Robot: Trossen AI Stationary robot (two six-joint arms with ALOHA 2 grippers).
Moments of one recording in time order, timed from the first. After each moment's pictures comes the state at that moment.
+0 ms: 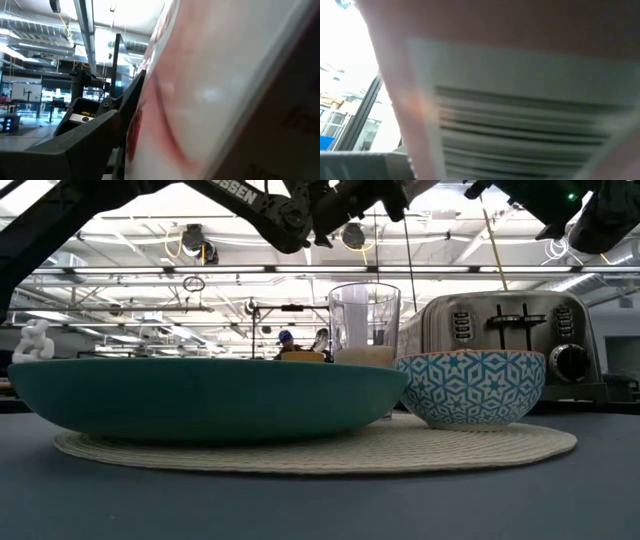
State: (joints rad) left arm 0.28 2.18 1.76 1.00 0.61 -0.36; right arm -0.40 0.94 0.35 1.40 -0.31 0.06
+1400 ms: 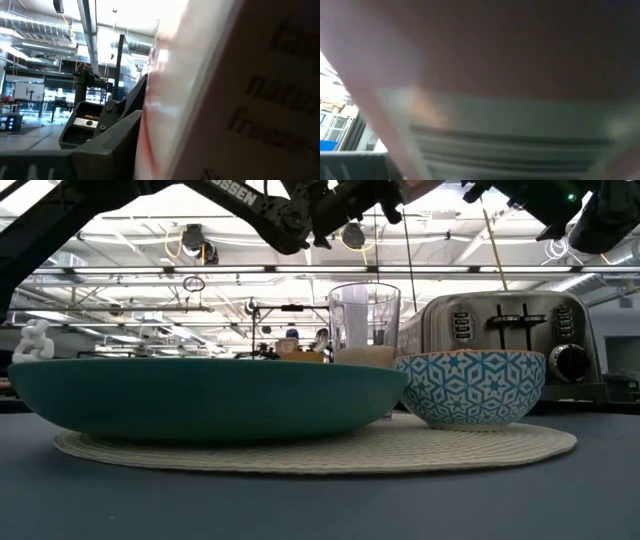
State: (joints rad) left arm 0.29 2.18 1.76 1.00 0.60 -0.37; right arm -0.40 0.94 0.35 1.37 -0.31 0.09
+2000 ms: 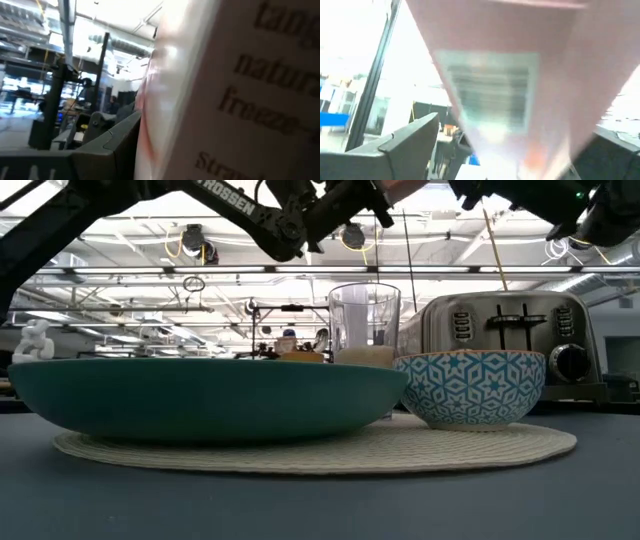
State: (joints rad) left arm 0.37 2.17 1.76 1.11 0.77 -0.61; right arm -0.40 0.83 0.35 1.09 -0.33 0.05
